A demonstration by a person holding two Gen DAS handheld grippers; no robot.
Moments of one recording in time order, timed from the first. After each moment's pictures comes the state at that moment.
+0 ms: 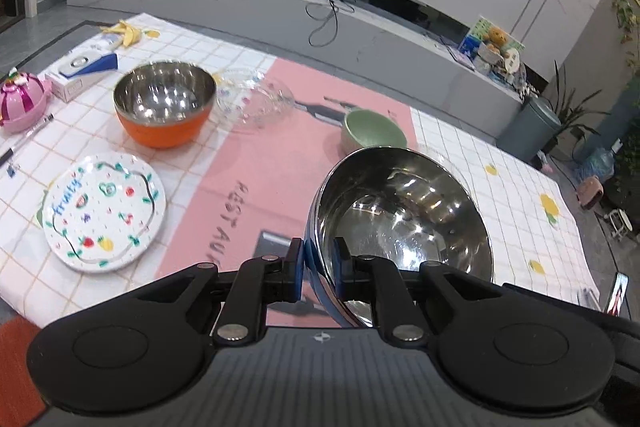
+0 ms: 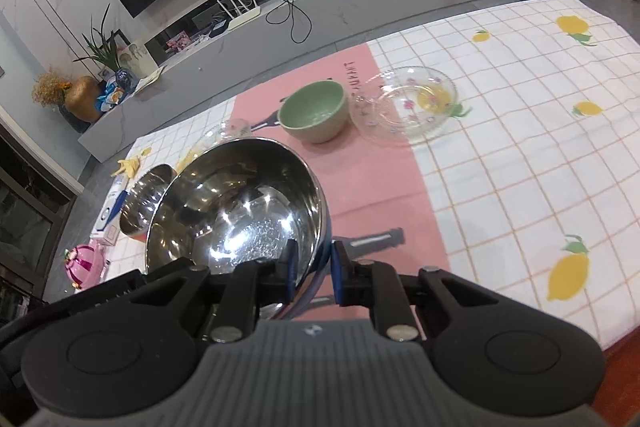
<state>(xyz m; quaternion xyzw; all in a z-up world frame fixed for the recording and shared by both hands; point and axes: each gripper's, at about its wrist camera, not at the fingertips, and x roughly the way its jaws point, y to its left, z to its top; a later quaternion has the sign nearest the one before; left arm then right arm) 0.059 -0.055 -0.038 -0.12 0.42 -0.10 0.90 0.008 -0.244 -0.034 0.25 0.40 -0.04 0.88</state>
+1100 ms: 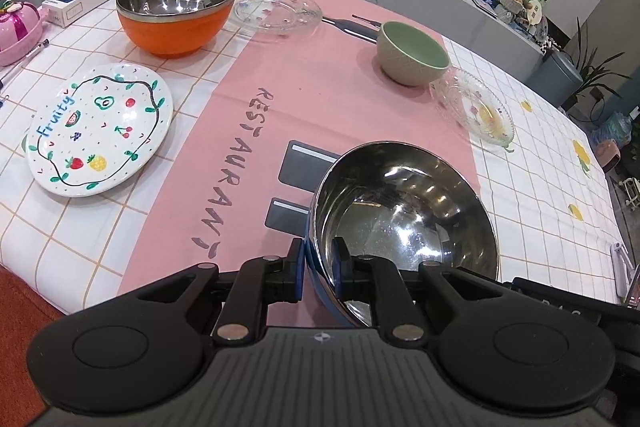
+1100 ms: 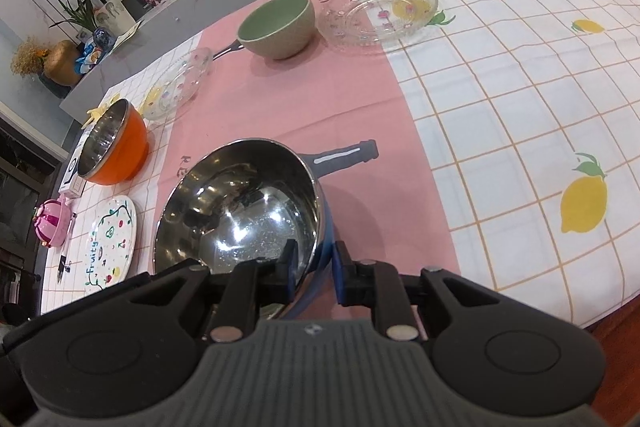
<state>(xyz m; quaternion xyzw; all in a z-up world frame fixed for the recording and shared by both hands) 0.058 -0.047 -0.101 -0.11 0.49 -0.09 0.86 0.006 -0.242 -0.099 0.26 0.47 -0.04 0.84</state>
